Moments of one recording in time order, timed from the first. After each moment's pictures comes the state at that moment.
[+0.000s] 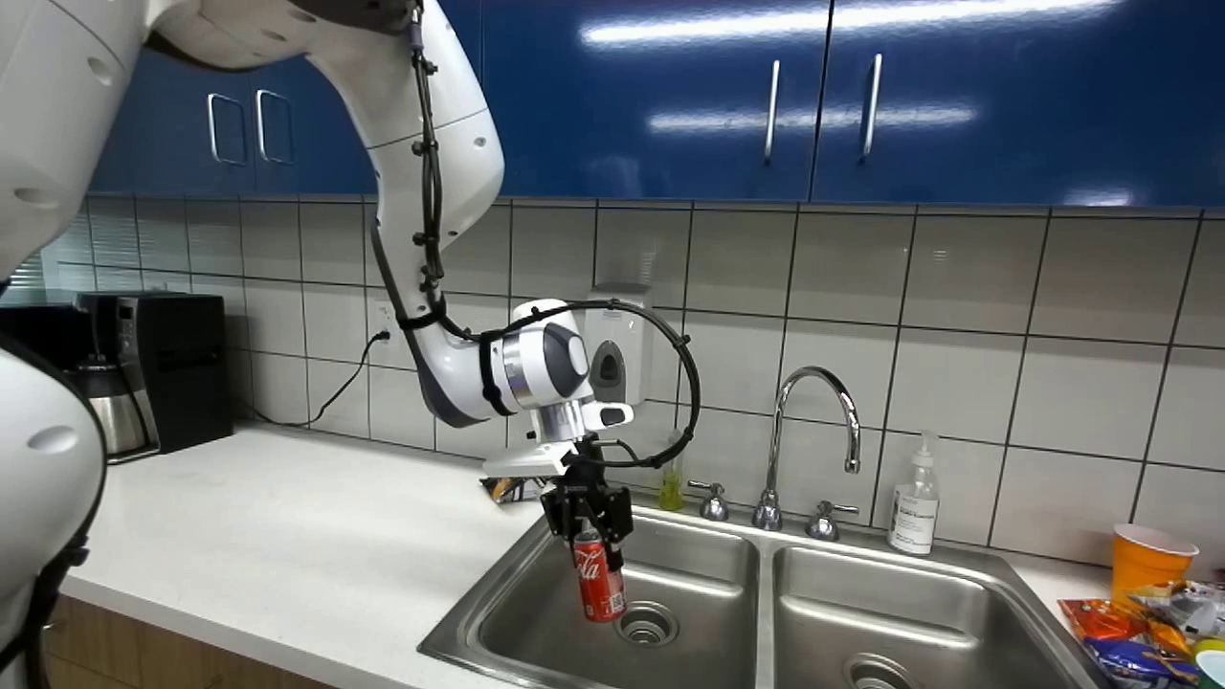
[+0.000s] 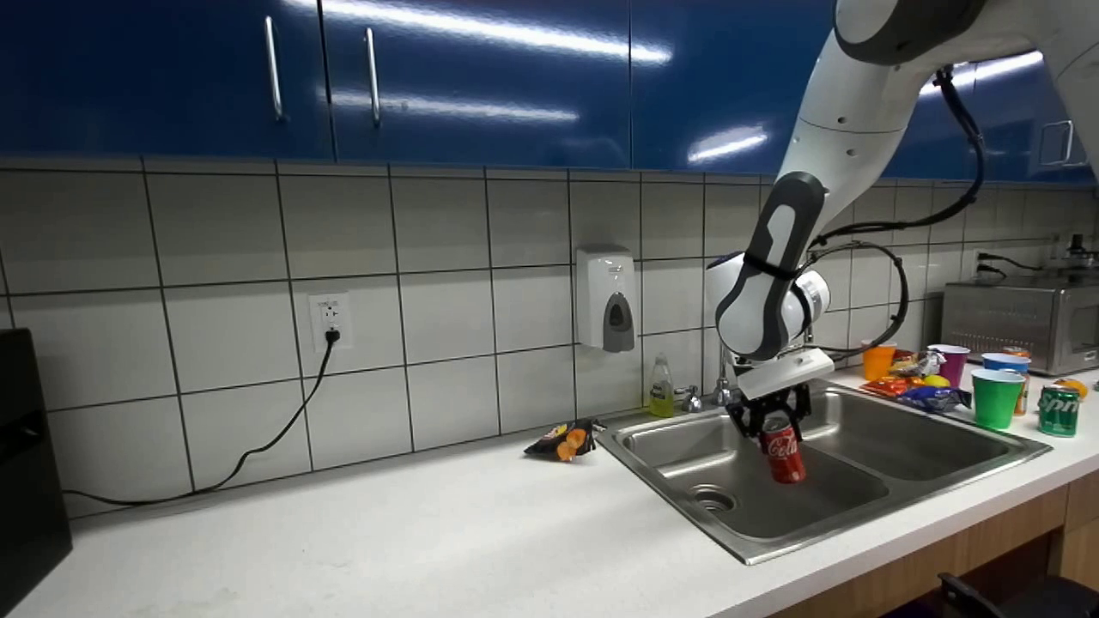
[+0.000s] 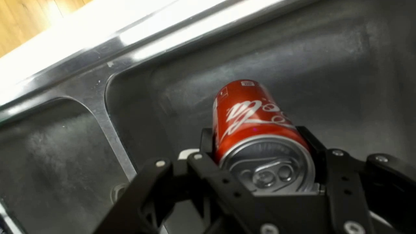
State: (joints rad) arm -0.02 0.37 -0.25 -2.27 -0.47 2.59 0.47
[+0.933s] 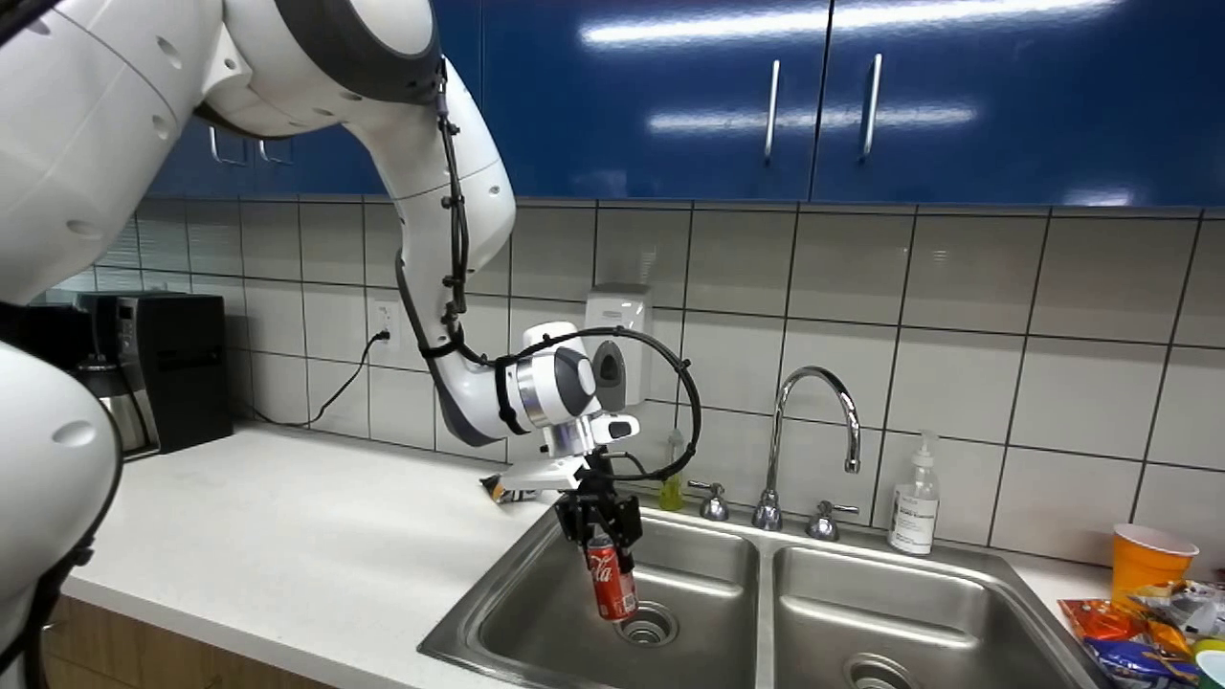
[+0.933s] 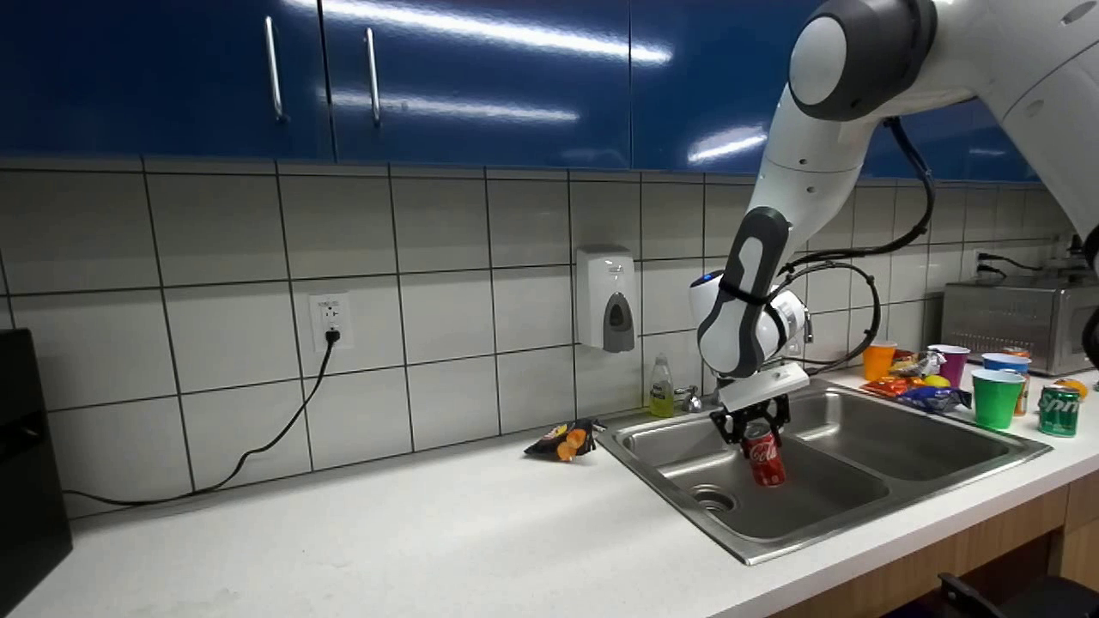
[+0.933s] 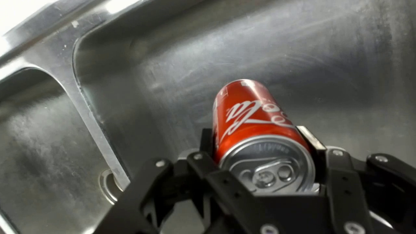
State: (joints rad) arm 0.03 0.53 -0.29 -2.12 -0.42 2.63 0.47
